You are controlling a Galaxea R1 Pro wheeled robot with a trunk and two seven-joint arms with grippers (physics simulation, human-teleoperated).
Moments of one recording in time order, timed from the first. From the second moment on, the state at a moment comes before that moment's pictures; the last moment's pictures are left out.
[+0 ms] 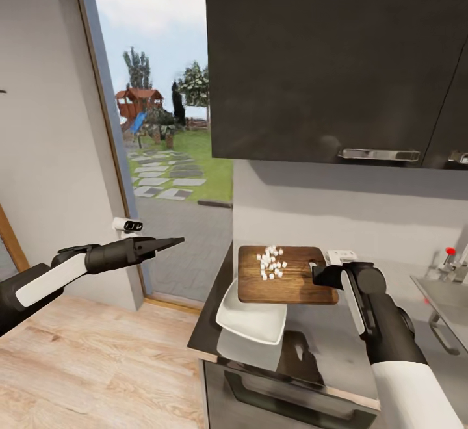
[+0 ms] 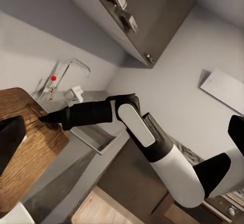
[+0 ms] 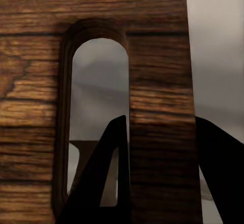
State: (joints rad) left arm -0.98 0.71 -0.98 -1.23 1.56 0.39 -1.00; right arm -0.62 -0.03 -0.09 -1.32 0.07 1.04 0.11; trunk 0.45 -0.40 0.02
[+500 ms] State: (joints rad) left arm -0.98 0.71 -0.98 -1.22 1.56 0.39 -1.00; right arm -0.62 -0.03 -0.09 -1.32 0.07 1.04 0.11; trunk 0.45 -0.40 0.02
